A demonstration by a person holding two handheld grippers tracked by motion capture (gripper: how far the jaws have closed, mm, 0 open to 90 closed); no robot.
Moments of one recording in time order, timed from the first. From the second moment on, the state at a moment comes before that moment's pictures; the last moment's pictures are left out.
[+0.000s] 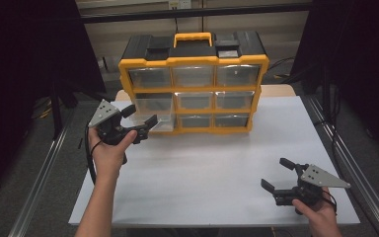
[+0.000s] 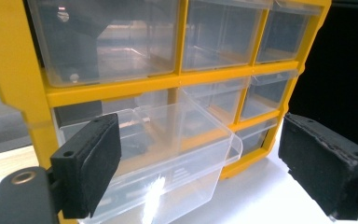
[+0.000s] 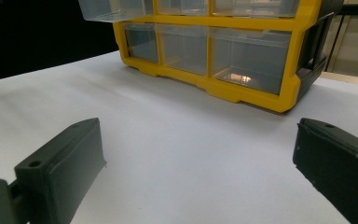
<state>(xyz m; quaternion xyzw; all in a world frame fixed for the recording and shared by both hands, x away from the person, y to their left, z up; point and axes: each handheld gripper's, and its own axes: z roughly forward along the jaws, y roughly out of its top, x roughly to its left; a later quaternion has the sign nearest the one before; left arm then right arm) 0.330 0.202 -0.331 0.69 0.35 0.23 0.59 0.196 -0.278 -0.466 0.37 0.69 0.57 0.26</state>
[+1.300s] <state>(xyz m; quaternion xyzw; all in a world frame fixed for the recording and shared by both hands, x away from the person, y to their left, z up) 0.295 0.243 -0.382 0.71 0.34 0.20 0.59 0.196 -0.279 -0.466 0.37 0.69 0.57 0.26</state>
